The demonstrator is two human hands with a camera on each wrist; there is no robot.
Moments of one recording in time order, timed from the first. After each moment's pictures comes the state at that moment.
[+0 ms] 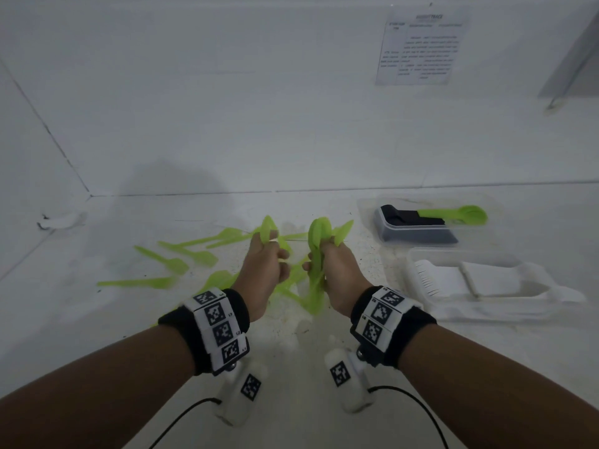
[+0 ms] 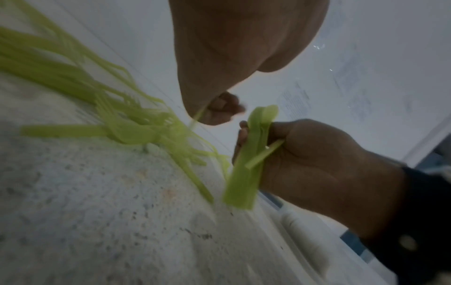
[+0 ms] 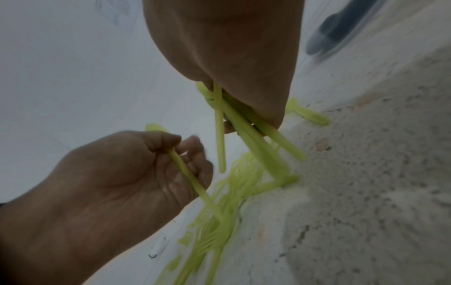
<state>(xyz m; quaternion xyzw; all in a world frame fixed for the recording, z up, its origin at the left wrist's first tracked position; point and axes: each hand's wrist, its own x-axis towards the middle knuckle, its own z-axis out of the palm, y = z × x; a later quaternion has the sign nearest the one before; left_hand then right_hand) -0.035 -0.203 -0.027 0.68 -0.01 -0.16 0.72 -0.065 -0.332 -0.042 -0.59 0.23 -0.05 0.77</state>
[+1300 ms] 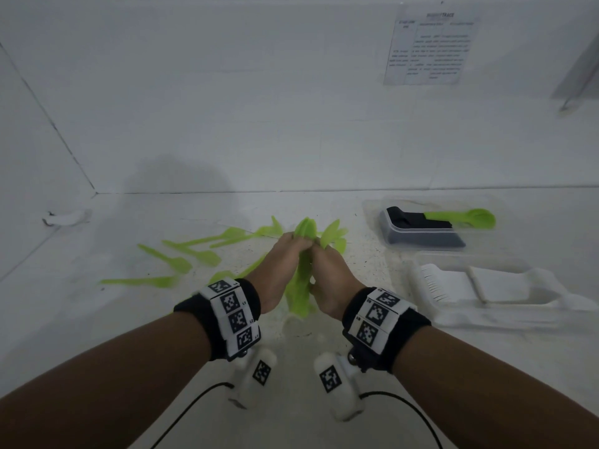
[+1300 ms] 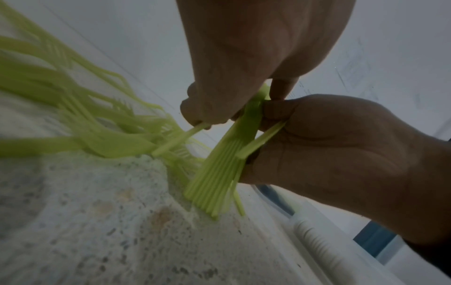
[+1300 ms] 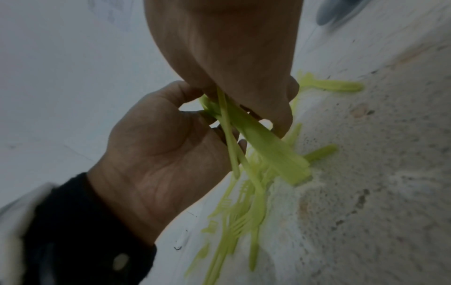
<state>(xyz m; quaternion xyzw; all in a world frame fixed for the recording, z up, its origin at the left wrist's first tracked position) -0.040 -0.218 -0.009 0.71 -0.09 -0.24 0.66 -0.063 -0.318 -0.039 -0.60 0.16 0.02 0.78</state>
